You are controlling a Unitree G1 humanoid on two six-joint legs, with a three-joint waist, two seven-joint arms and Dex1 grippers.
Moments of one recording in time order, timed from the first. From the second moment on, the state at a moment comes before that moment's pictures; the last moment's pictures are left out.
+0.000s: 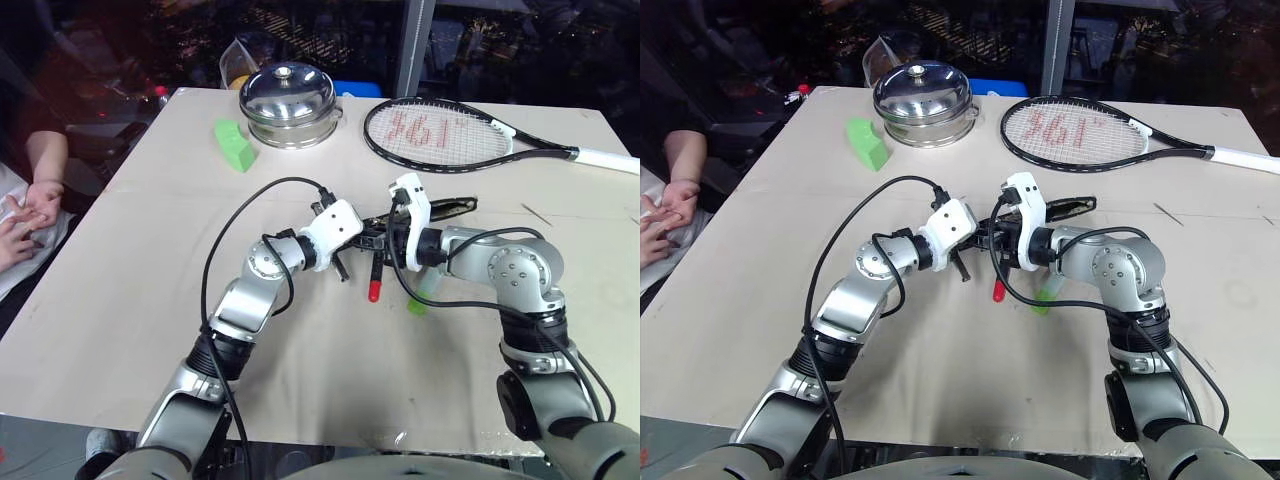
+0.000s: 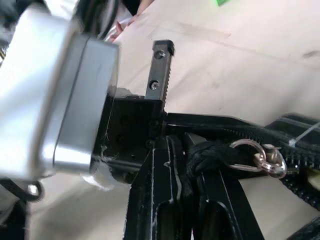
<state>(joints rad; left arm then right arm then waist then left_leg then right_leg) -0.49 0.34 -0.26 -0.08 0.01 0.37 -0.70 -0.61 -0.24 0.09 -0.24 0.73 1.16 0.43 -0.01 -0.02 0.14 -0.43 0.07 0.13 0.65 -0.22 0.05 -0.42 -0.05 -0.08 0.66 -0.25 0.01</state>
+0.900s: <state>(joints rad) -0.42 0.51 -0.17 -0.21 -0.11 0.35 -0.76 -0.60 -0.46 0.06 -0.47 0.68 1.19 0.19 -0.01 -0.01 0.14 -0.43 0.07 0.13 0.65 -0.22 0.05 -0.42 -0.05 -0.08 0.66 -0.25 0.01</state>
